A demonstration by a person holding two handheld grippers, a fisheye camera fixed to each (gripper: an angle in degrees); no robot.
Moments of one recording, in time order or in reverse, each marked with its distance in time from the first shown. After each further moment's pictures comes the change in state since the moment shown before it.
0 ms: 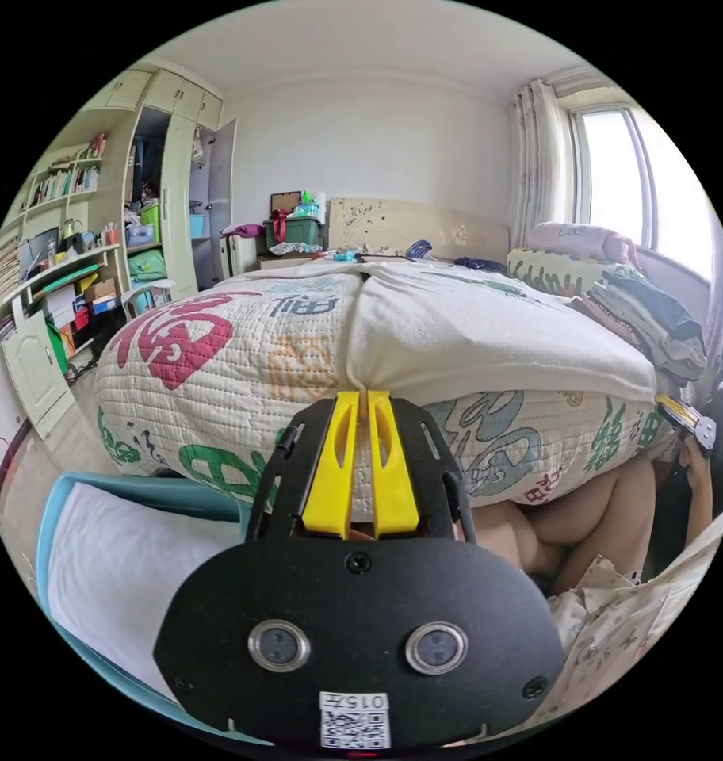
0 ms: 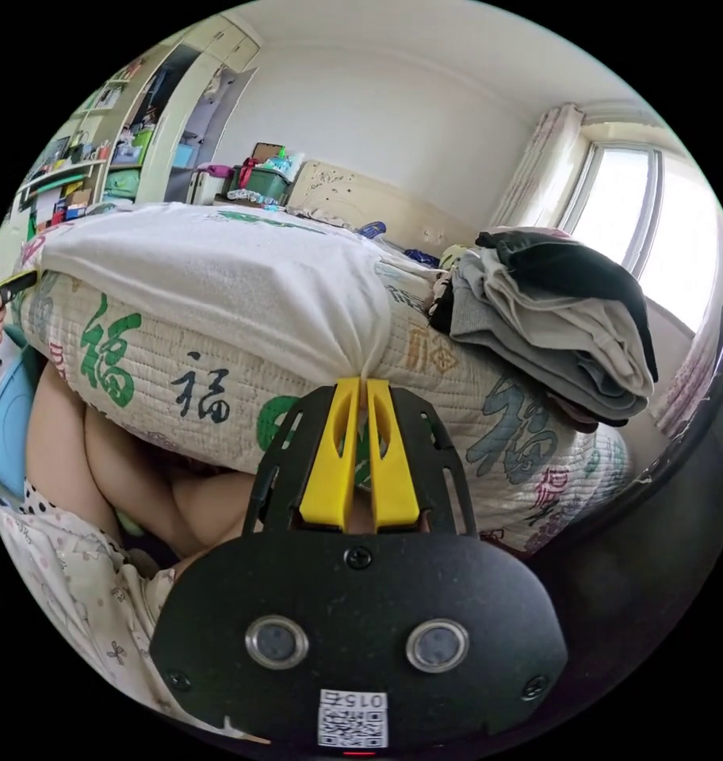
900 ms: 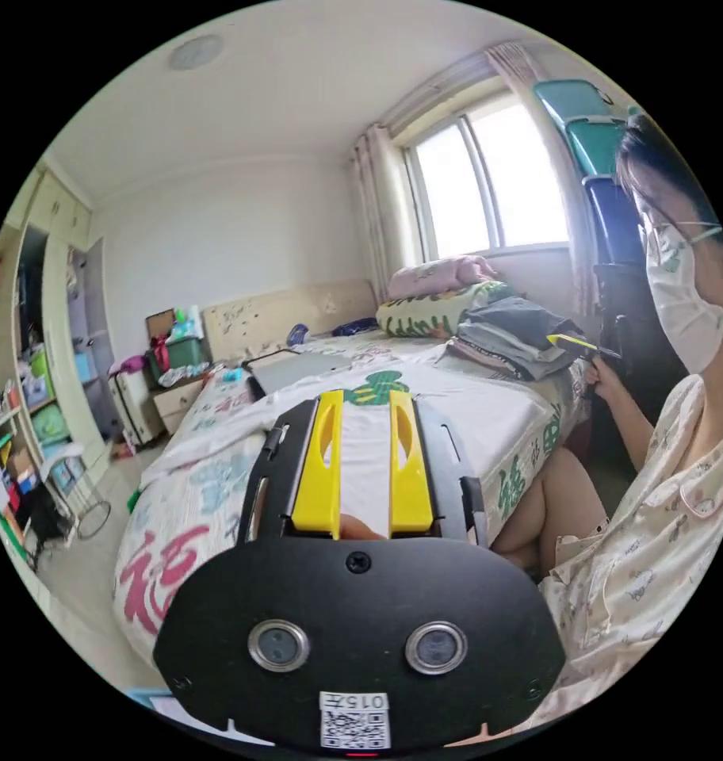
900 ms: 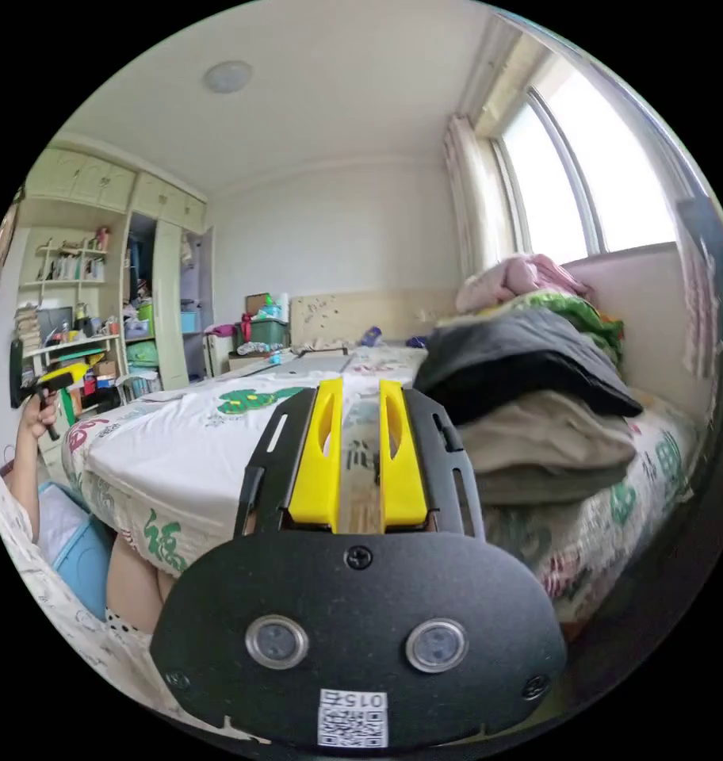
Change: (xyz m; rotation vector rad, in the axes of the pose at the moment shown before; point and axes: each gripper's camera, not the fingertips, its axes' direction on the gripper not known) left arm 0.008 -0.446 0.030 0.273 0.382 0.474; right arm 0.178 -0.159 -0.182 0.444 -0.237 0.298
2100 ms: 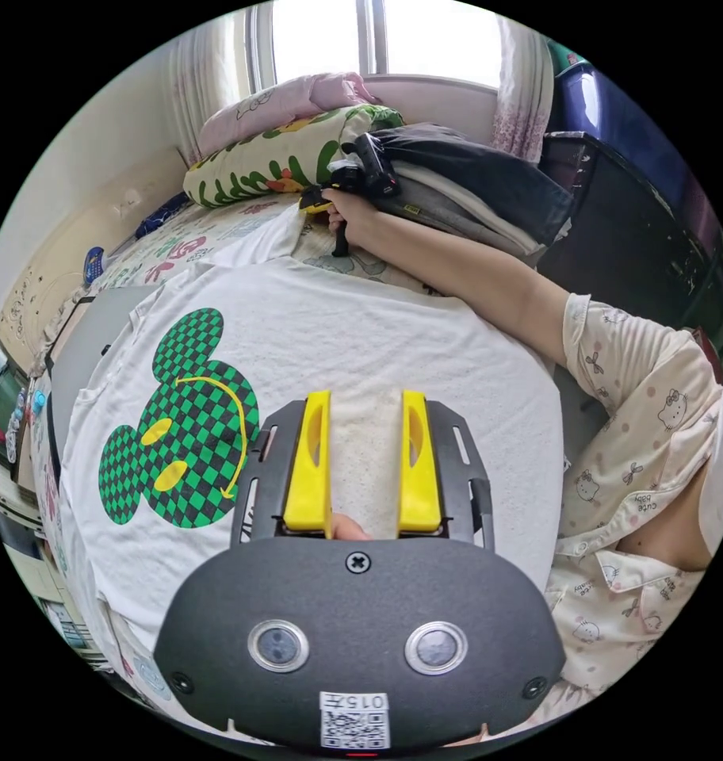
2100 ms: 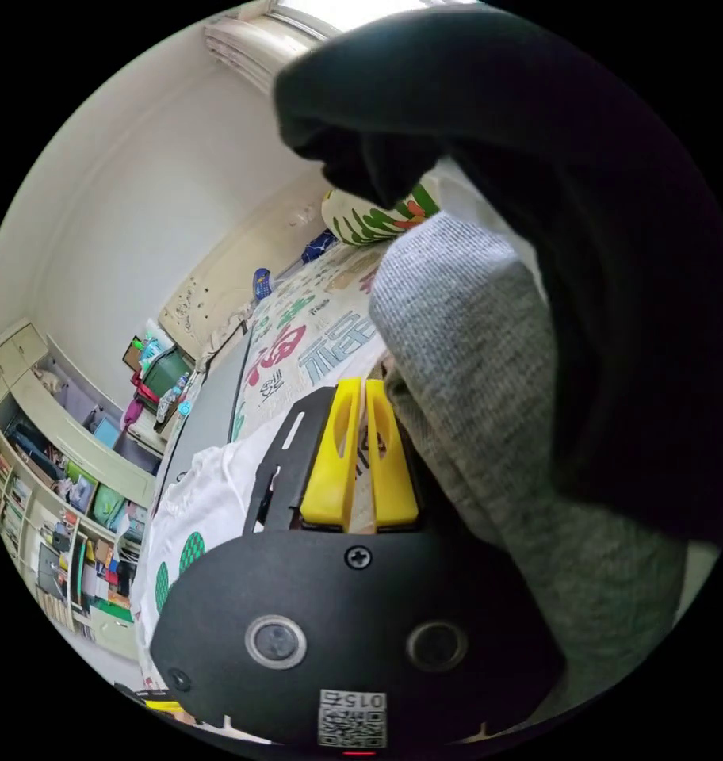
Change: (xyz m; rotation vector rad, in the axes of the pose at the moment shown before) left arm 0.021 -0.284 0.677 -0.621 0.541 0.249; right arm 0.124 -0.321 0.318 -0.330 0.161 0.691
